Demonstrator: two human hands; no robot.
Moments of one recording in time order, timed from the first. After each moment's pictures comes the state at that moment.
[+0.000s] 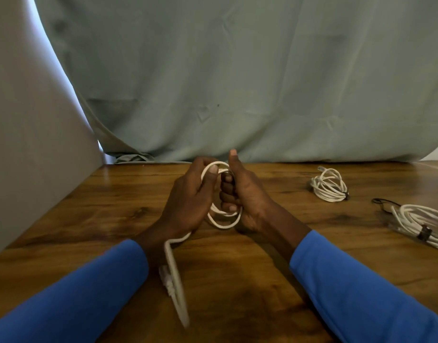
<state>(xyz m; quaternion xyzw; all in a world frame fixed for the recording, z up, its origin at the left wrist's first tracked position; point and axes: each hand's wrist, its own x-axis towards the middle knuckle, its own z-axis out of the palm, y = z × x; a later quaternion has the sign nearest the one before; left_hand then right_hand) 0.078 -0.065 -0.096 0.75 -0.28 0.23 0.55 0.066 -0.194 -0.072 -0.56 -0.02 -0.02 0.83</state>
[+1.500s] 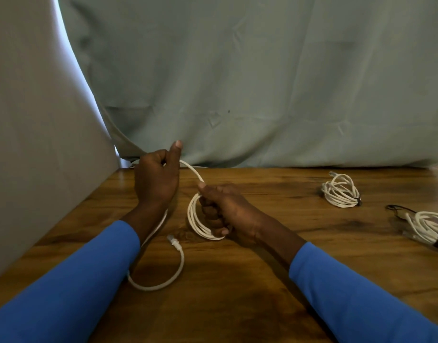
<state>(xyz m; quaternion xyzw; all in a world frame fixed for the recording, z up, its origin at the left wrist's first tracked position) 0.124 -0.012 -0.070 0.74 -0.06 0.40 0.54 0.047 -0.167 -0.081 -0.65 -0.15 0.12 0.73</state>
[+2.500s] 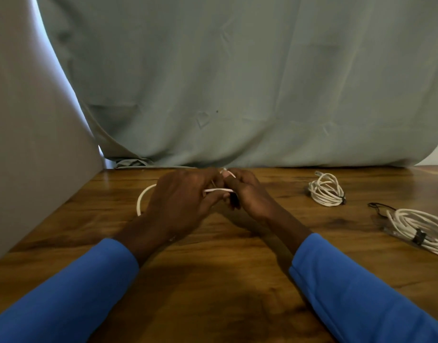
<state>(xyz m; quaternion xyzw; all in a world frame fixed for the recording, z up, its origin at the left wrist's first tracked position) 0.076 -0.041 -0.070 0.81 -0.37 0.38 0.24 0.067 -0.219 -0.077 -0.76 -0.14 -0.15 0.61</state>
